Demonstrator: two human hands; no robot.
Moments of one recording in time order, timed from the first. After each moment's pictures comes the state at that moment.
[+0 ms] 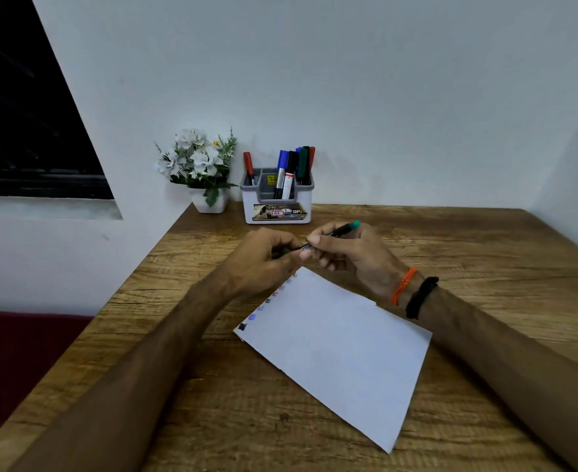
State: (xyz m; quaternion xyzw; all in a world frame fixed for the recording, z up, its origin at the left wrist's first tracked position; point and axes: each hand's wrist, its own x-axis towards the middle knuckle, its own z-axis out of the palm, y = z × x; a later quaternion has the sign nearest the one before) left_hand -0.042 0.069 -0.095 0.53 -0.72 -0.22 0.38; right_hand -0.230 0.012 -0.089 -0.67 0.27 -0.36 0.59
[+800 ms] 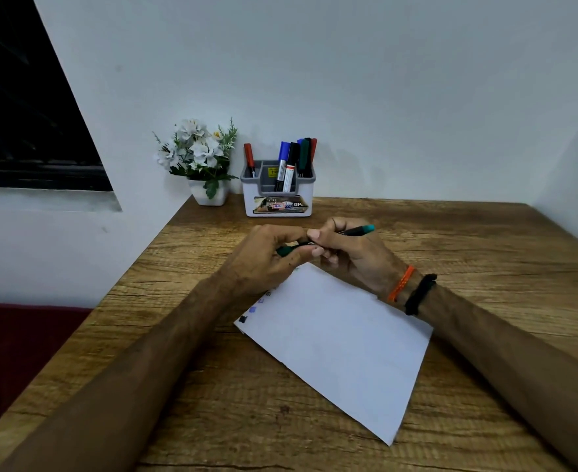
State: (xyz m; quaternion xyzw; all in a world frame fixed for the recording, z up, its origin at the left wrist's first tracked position) left_hand -0.051 0.076 -0.095 0.49 -0.76 -0.14 0.39; right_hand -0.224 0.012 -0.097 -0.65 0.17 -0.39 0.64
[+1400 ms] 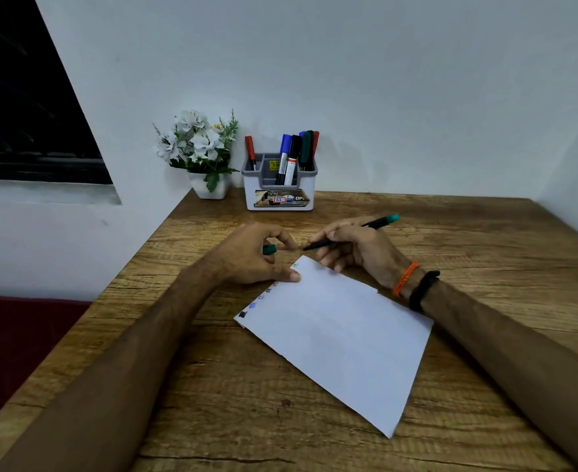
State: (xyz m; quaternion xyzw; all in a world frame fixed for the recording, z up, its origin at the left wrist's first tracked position) left_hand -0.022 0.066 -0.099 0.63 -0.70 -0.21 0.25; right_hand -0.232 0.003 -0.102 -0.66 0.30 -0.34 0.61
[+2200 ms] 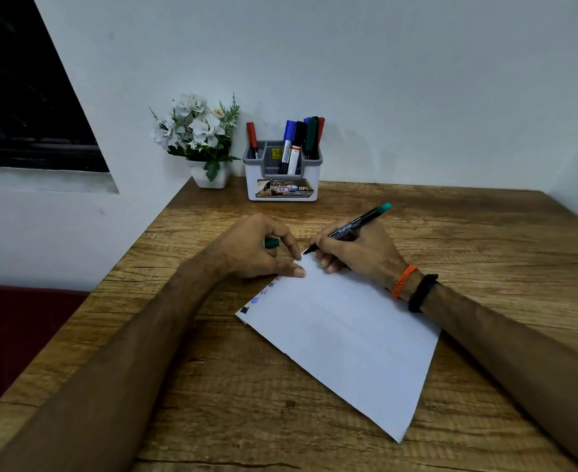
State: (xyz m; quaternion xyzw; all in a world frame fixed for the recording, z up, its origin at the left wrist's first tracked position) left_hand -0.025 0.069 -0.095 0.62 -0.73 -0.19 0.23; right_hand -0.218 0.013 -0.114 -0.70 0.39 -0.36 0.48
